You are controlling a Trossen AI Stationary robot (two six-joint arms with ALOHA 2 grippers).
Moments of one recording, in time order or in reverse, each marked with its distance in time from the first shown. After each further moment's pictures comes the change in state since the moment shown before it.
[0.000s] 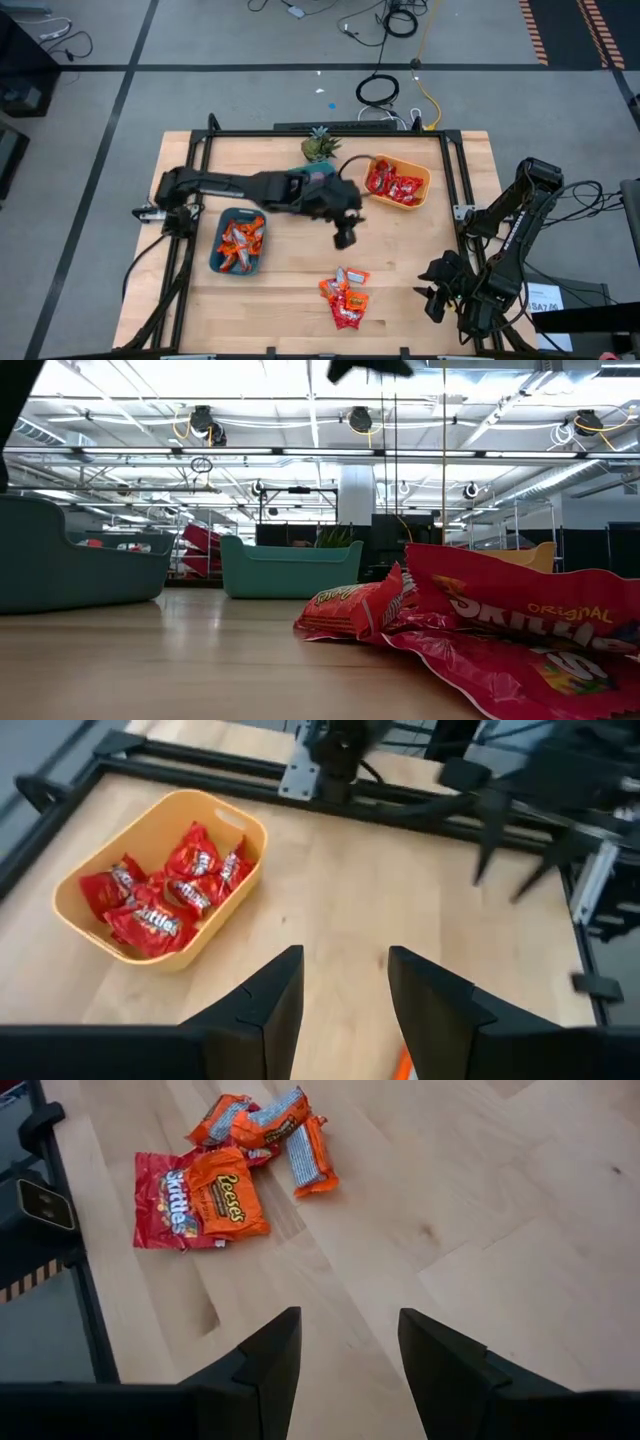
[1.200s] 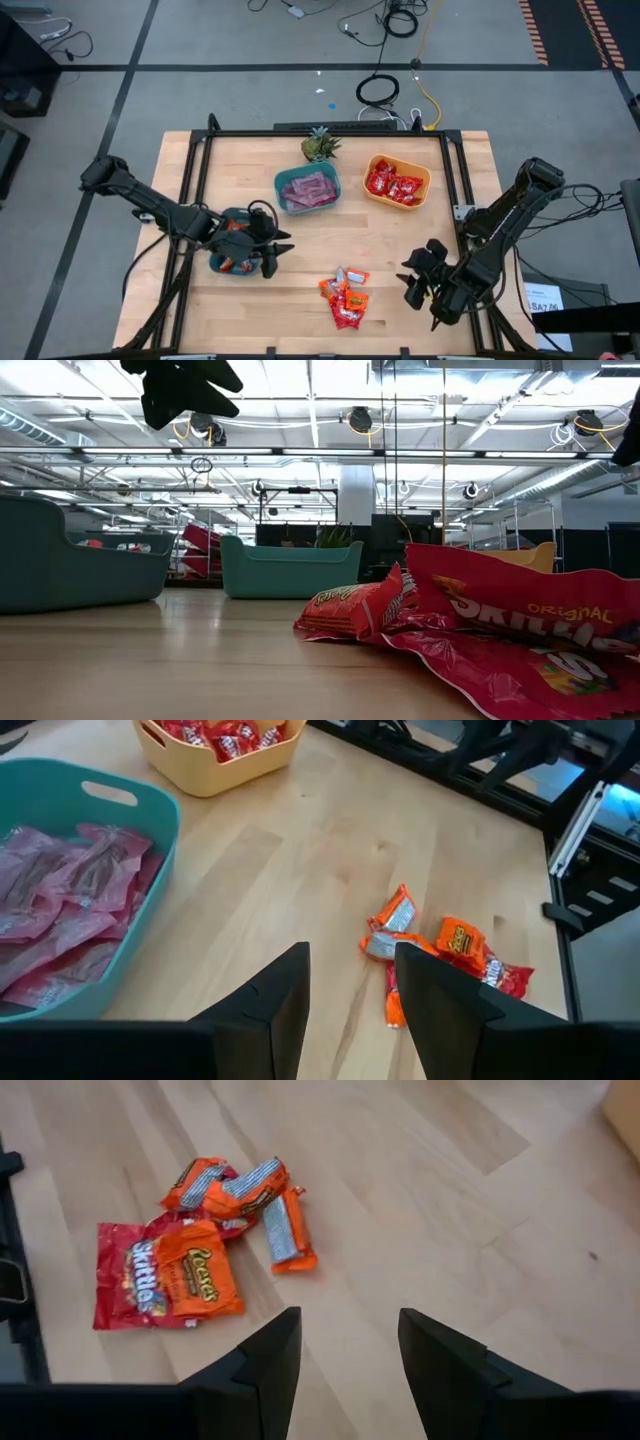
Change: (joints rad) left arm -0.355 -0.669 -1.086 0.459 -0.346 -0.443; right arm -0.201 0.000 0.000 0.090 0.008 -0.233
